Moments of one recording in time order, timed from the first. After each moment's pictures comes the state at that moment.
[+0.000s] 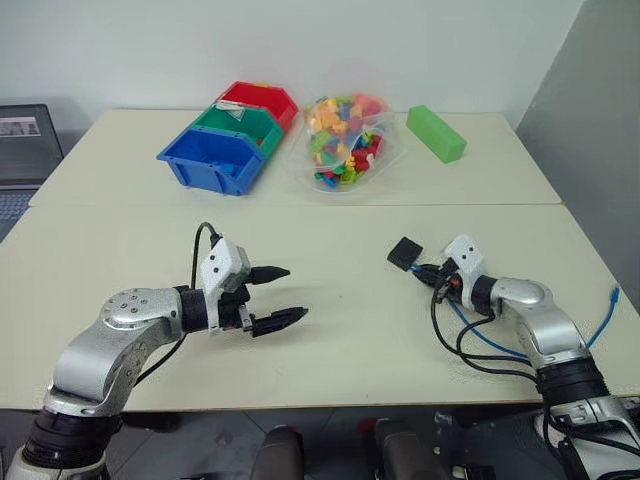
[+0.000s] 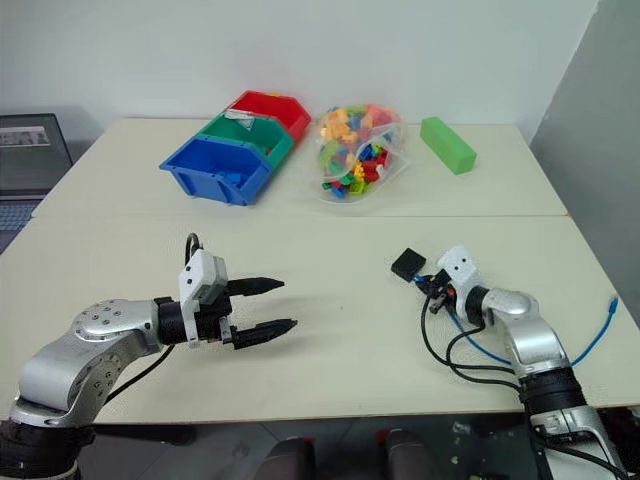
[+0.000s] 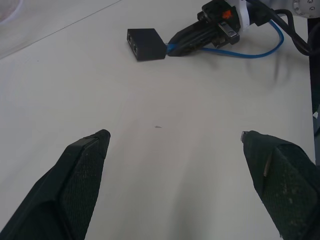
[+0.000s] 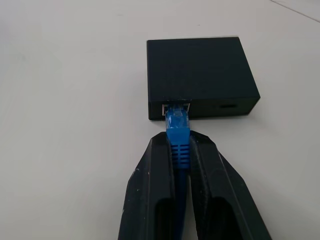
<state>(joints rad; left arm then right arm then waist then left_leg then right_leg) -0.19 0.76 0.04 -0.33 -0.56 0.61 -0.95 -0.42 -0.55 0.12 0.18 0.13 0.31 0.79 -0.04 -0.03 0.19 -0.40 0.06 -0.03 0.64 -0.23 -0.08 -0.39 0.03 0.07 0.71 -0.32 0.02</state>
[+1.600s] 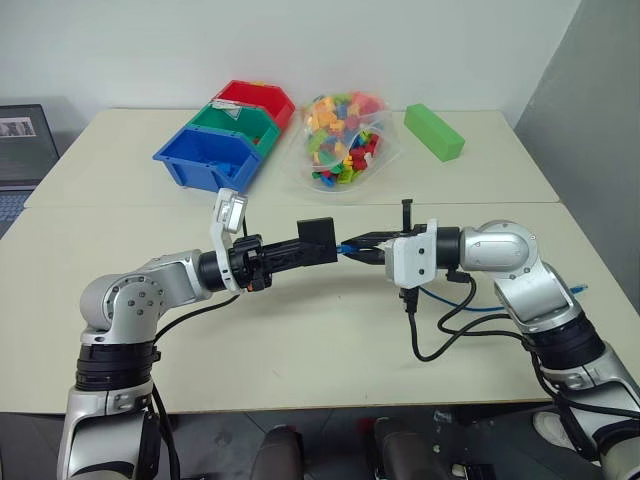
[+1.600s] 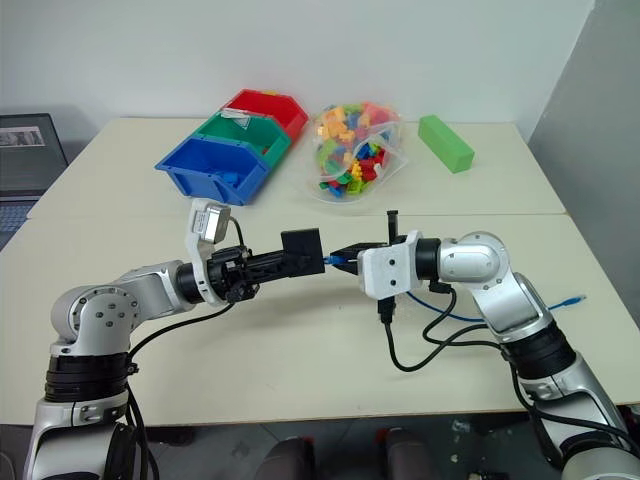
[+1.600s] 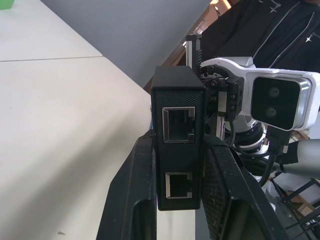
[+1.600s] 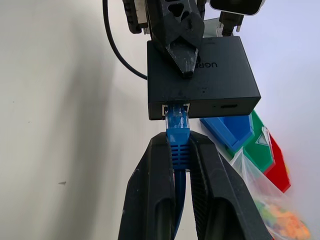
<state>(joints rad) -0.52 0.59 0.16 -0.07 -1.01 1.06 -0.94 -0.68 -0.58 0.32 -0.14 -0.06 -0.17 1.01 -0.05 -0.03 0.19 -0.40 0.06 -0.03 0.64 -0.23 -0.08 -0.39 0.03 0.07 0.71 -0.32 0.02</state>
